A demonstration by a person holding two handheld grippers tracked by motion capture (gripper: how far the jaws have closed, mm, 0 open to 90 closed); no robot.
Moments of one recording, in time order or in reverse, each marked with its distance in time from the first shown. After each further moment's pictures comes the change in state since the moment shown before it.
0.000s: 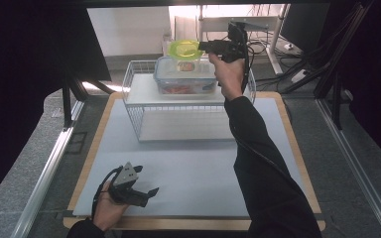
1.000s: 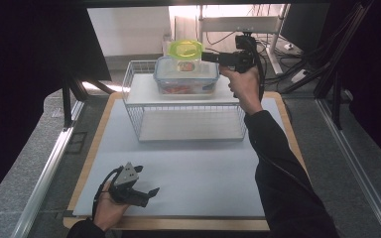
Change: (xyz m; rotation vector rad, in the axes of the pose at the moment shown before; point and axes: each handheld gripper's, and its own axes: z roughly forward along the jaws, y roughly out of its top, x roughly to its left) left arm -0.001 0.000 0.001 0.002 0.003 0.004; right arm -0.009 -0.018 -0.035 0.019 0.082 -0.268
